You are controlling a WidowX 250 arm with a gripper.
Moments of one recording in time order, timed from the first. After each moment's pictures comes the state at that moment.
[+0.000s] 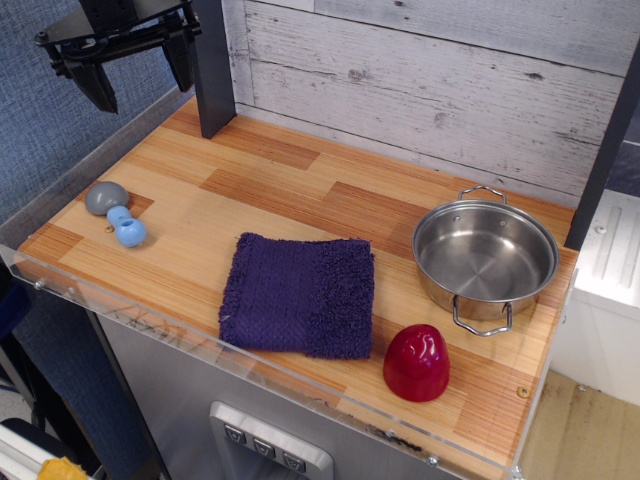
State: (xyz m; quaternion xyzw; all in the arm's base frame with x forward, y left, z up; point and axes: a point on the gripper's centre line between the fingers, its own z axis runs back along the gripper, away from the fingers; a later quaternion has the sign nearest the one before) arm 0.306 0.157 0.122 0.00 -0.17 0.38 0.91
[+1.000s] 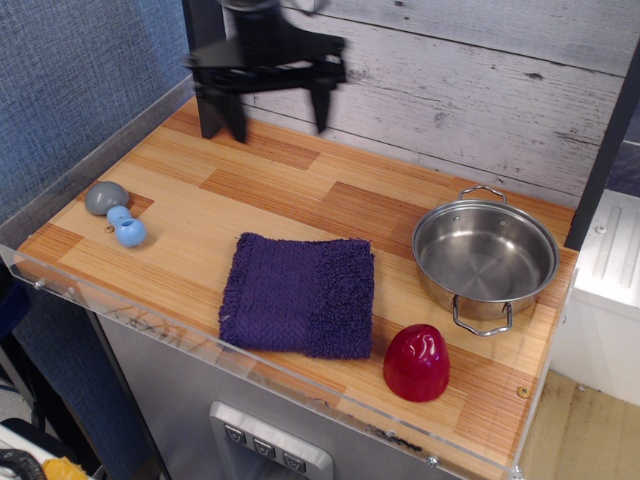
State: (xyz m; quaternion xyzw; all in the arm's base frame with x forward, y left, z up) arm 0.328 0.034 0.106 -0.01 -0.14 0.22 0.96
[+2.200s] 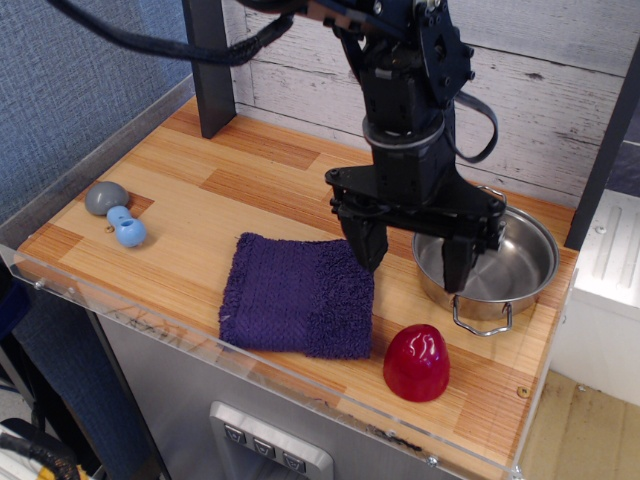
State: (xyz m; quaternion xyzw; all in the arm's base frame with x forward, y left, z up) arm 0.281 -0.076 0.074 -0.07 -0.09 0.02 0.99
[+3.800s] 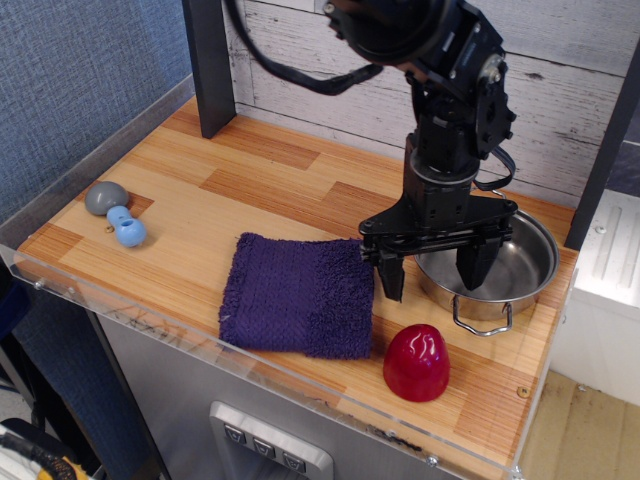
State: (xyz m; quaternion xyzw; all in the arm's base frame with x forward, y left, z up) arm 0.322 -0.075 0.015 -0.01 -0.05 0.32 0.95
